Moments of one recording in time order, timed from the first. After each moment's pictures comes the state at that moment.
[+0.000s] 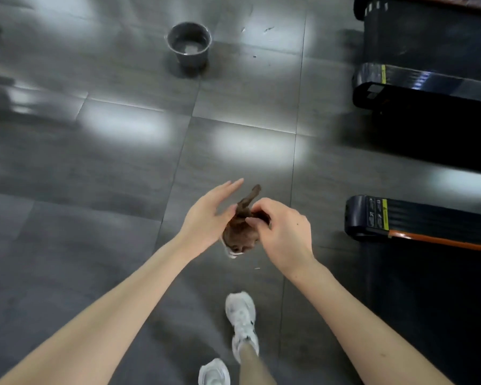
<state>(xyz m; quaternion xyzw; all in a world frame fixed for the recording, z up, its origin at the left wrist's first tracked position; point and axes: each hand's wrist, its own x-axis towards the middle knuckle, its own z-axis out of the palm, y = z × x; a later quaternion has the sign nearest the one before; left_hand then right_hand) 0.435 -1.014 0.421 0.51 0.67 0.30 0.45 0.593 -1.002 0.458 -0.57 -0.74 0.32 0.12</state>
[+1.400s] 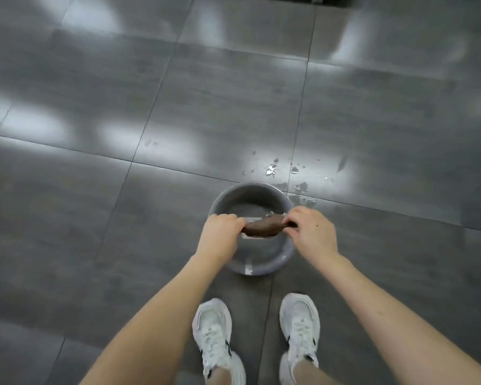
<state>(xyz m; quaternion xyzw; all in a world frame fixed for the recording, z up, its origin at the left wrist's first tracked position) -0.120 0.014 0.096 0.70 0.68 -0.07 0.19 0.072 0.072 0.103 -0.55 -0.79 0.27 0.00</state>
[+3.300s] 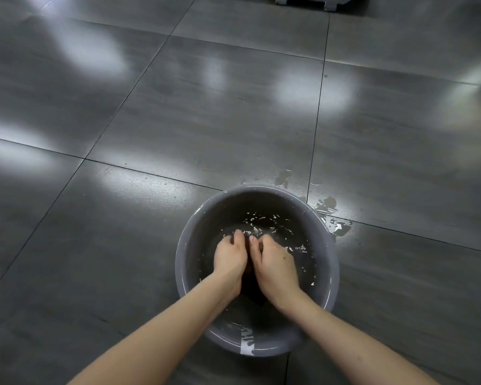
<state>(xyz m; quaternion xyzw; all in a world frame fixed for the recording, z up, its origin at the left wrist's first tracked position) -0.090 0.064 -0.139 0.08 0.77 0.37 0.51 -0.002 0.074 -0.146 -0.58 -0.73 0.34 0.10</state>
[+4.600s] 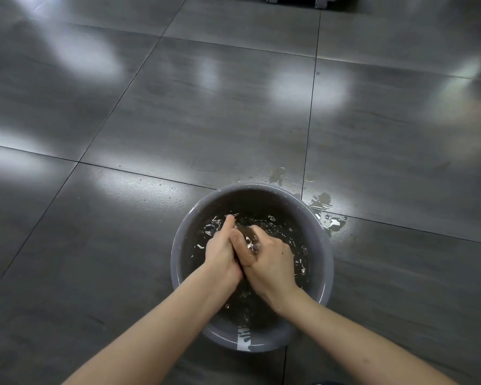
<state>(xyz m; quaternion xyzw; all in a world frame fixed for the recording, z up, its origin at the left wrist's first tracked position) -0.091 0.067 -0.121 -0.14 0.60 0.54 0.58 -0.006 0.065 -0.115 -0.53 -0.75 0.32 0.24</state>
